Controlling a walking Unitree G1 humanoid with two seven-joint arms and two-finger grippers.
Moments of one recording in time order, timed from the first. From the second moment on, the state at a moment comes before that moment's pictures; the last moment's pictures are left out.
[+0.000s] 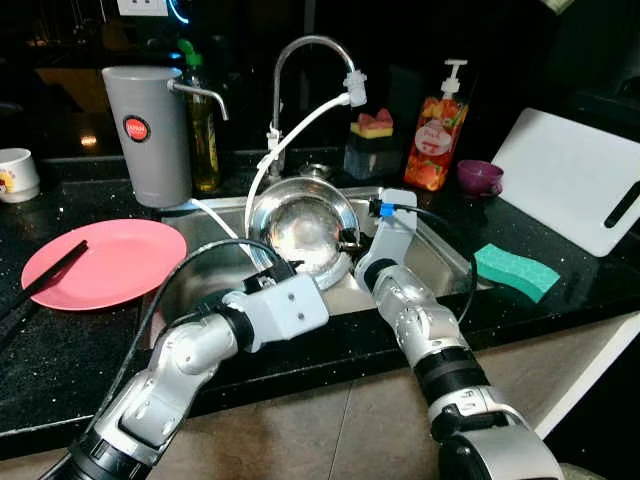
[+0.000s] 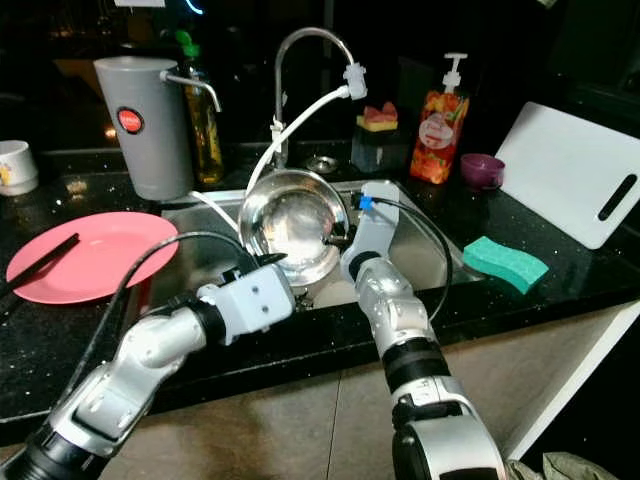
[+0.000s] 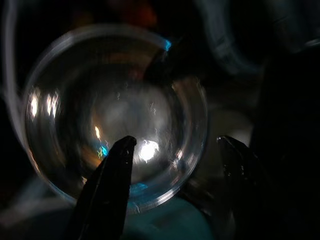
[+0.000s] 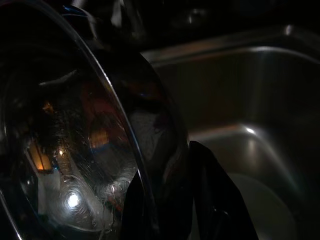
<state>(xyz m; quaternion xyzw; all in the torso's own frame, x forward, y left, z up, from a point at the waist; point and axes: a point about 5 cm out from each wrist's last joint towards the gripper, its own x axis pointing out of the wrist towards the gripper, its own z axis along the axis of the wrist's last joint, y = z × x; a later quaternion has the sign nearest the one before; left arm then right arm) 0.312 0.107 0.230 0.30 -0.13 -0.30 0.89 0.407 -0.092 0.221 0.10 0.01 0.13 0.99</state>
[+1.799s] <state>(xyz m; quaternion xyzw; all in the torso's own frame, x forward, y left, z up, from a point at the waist) 0.386 0.137 0.298 0.03 0.09 -0.11 0.99 0.401 -0.102 0.304 0.03 -0.26 0.10 0.96</state>
